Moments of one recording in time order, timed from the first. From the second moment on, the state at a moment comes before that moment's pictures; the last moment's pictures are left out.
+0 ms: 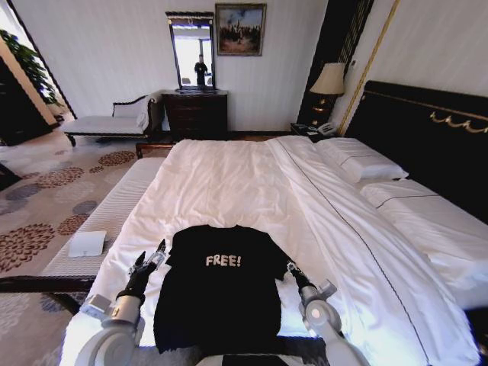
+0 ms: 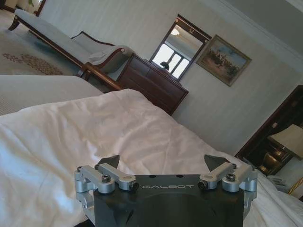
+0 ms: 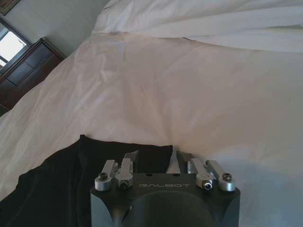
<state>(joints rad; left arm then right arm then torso) 1.75 -1.44 -0.75 -2.31 -0.86 0.20 -0.09 -1.42 1.27 0.44 1.74 1.07 -0.07 0.32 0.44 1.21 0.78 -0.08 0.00</state>
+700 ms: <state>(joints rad) 1.74 -1.44 -0.74 -2.28 -0.85 0.19 -0.09 -1.41 1.26 0.44 1.72 1.07 -0.06 0.32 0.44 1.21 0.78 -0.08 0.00</state>
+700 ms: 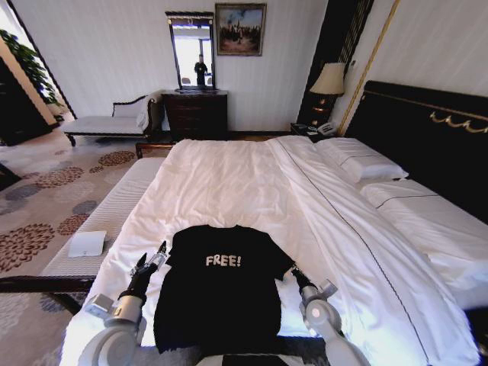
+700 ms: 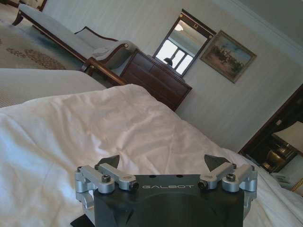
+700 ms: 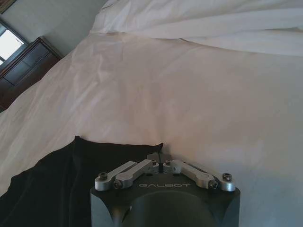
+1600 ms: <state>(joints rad) 1.73 -1.46 -0.73 -2.26 -0.84 0.19 -0.09 -1.42 1.25 0.47 1.78 1.06 -0.04 0.31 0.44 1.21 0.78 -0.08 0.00</state>
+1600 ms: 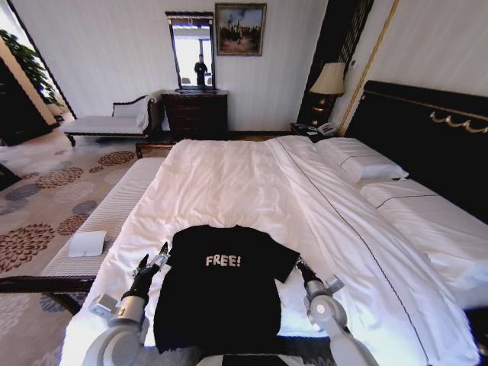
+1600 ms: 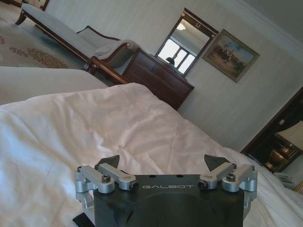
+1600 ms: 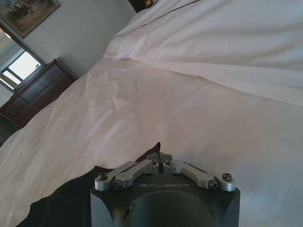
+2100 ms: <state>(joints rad) 1.74 -1.45 -0.74 -2.26 -0.84 0.19 -0.09 -1.41 1.25 0.48 1.79 1.05 -0.04 0.32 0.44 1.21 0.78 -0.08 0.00</state>
